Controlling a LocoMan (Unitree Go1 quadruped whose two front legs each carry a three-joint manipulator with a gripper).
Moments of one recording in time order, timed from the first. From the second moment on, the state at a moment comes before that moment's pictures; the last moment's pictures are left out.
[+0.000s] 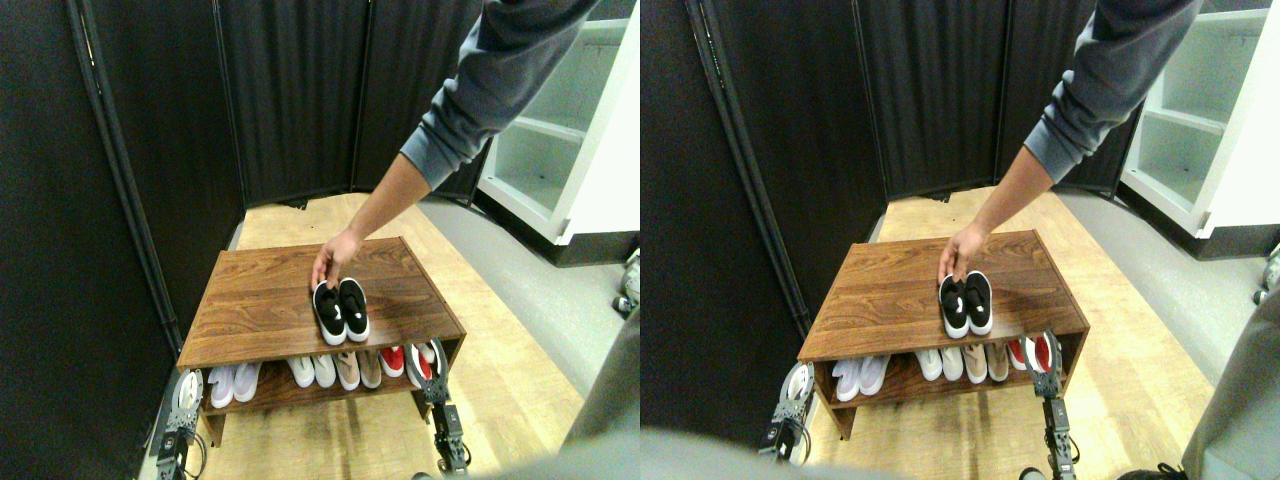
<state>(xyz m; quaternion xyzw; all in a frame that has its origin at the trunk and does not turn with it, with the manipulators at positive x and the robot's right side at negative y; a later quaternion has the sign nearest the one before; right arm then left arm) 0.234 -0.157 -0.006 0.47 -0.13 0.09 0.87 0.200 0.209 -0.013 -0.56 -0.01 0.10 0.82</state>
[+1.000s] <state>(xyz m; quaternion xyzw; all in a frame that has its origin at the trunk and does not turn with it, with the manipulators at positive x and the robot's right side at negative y) 0.238 -0.172 -0.027 0.65 -0.01 0.03 0.76 0.263 0.191 -0.035 -0.57 0.01 0.10 0.81</state>
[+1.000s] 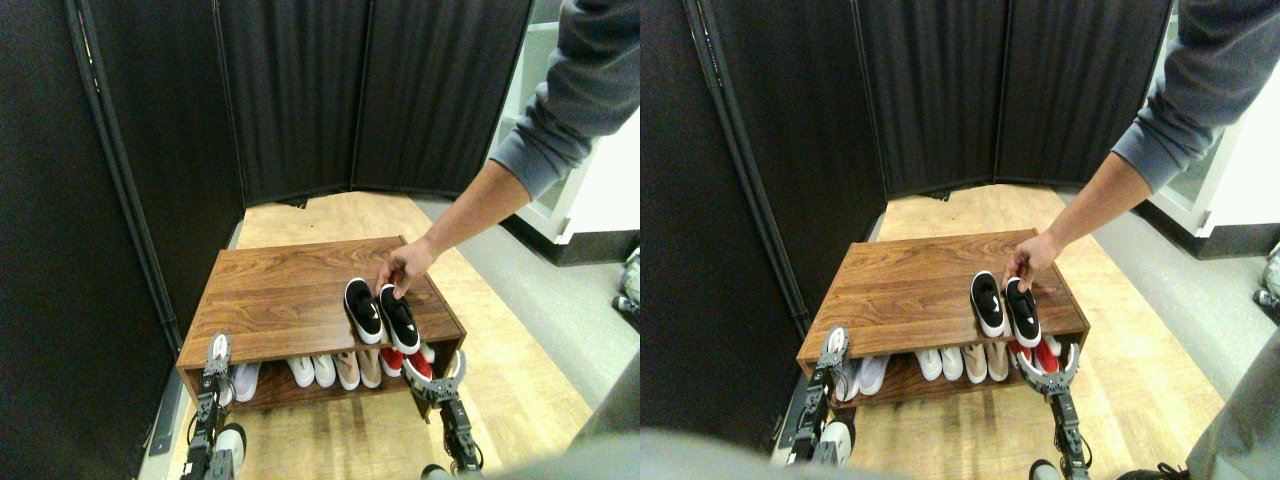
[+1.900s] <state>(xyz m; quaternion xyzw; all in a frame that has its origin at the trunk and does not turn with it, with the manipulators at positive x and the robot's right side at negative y) 0.270 -0.174 -0.061 0.68 0.07 0.02 0.73 0.267 0.184 -0.037 -0.57 0.00 0.11 0.81</state>
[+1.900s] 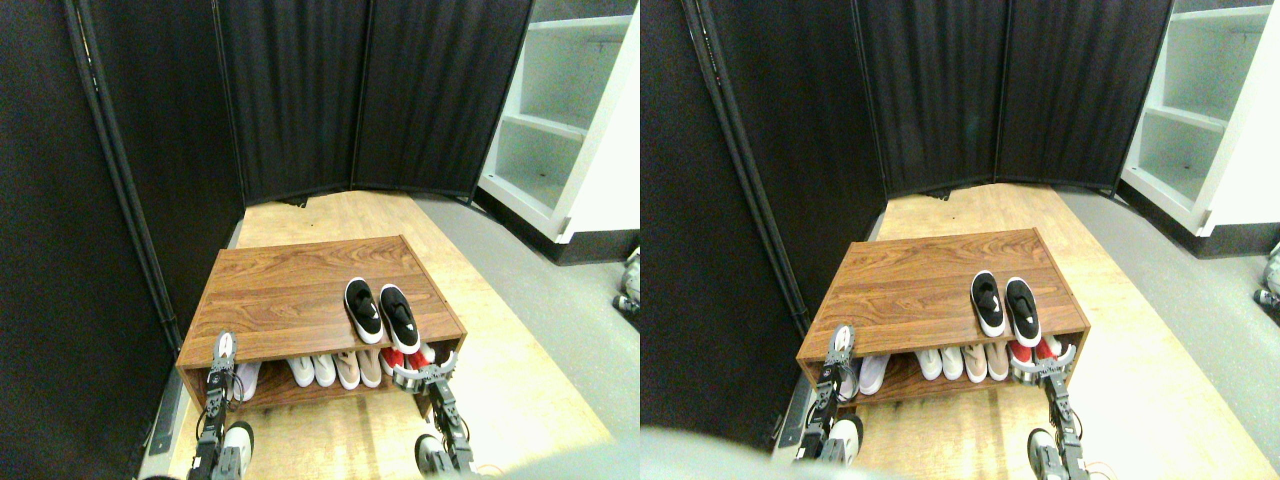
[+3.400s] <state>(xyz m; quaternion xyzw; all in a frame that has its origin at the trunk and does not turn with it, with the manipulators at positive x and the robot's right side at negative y) 0.281 -0.173 -0.076 0.67 0.11 0.00 0.73 0.257 0.194 -0.039 -0.56 -0.02 0.13 0.82</state>
